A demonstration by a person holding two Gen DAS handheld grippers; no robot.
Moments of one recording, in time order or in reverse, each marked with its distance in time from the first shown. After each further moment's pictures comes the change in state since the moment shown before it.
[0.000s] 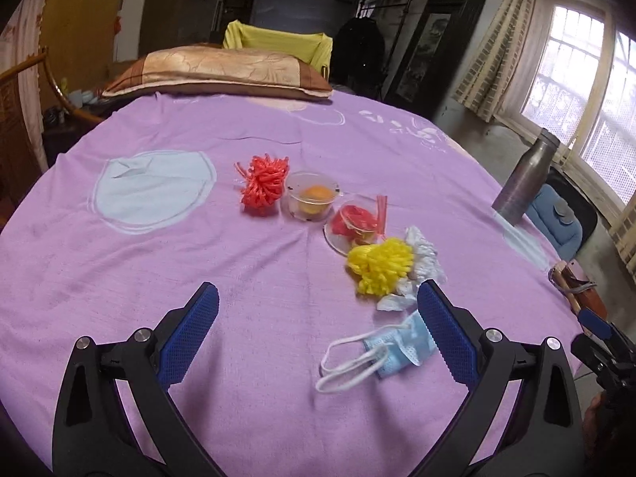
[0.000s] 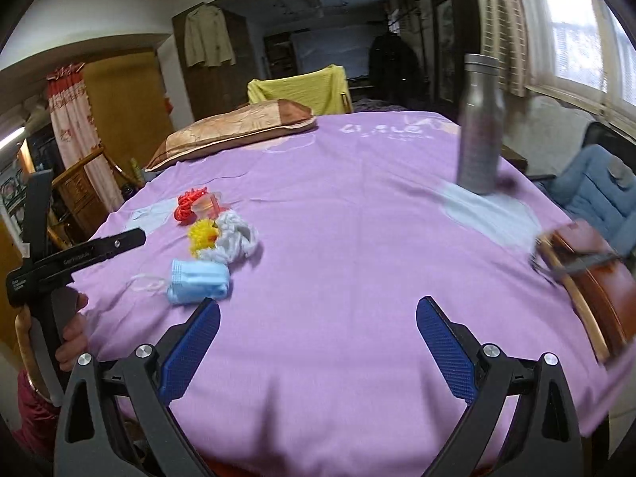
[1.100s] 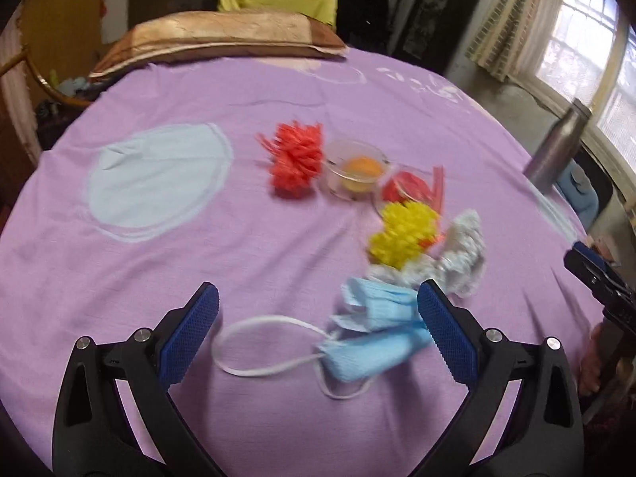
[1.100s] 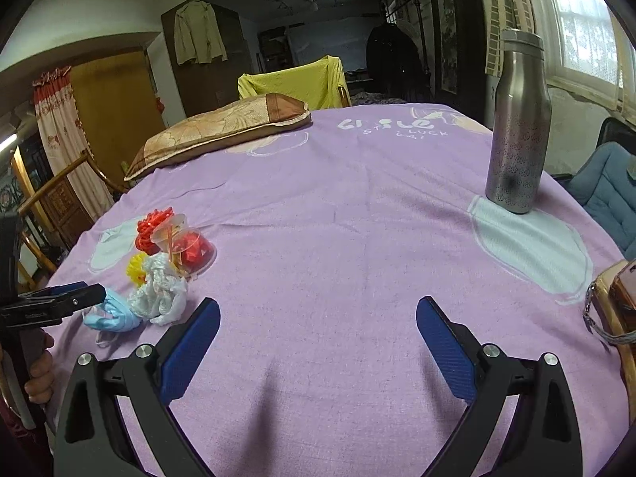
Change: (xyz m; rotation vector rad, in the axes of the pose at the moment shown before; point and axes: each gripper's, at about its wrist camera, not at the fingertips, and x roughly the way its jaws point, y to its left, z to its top) left arm 0.042 0.024 0.012 0.066 0.170 0.035; right arm 0.091 -0.006 0.041 0.015 0.025 -0.009
